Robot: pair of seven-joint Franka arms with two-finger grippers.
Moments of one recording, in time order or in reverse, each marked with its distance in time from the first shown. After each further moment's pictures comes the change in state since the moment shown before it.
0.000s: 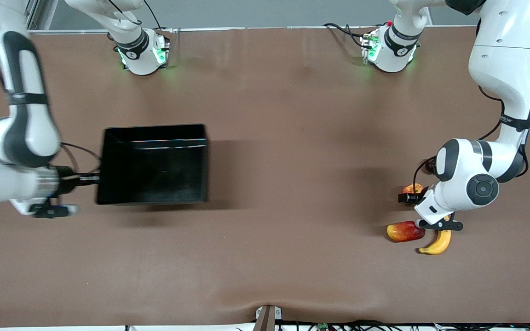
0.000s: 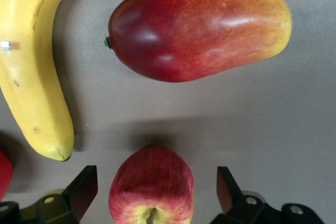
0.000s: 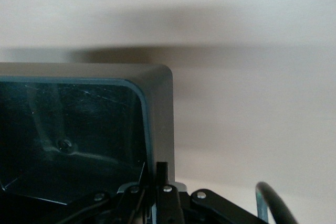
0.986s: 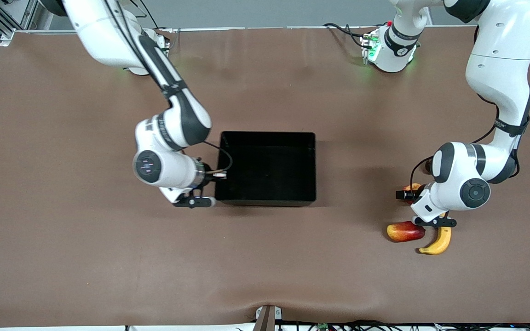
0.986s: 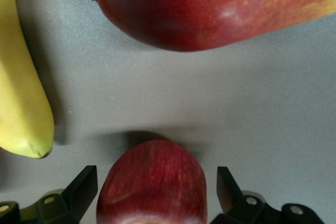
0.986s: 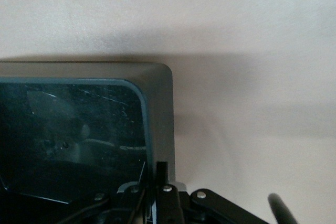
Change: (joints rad) left arm 0.008 0.036 0.006 -0.027 0.000 0.000 0.002; right arm 0.469 0.180 0.000 -0.007 0.134 0.412 0.405
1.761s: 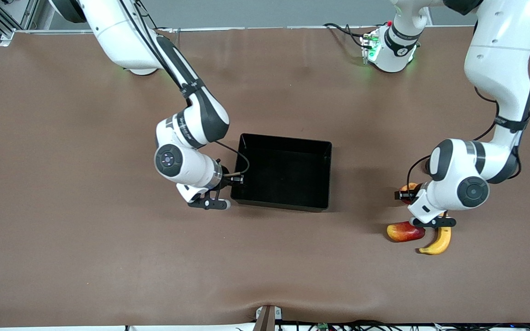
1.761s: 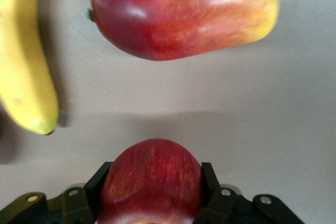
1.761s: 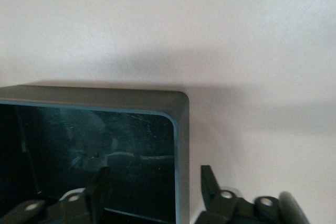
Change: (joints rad) left arm -0.022 -0.069 -0.030 0.052 0.000 -0.104 -0.095; right arm 0.021 0.017 -0.028 0.136 0.010 -0.033 0.052
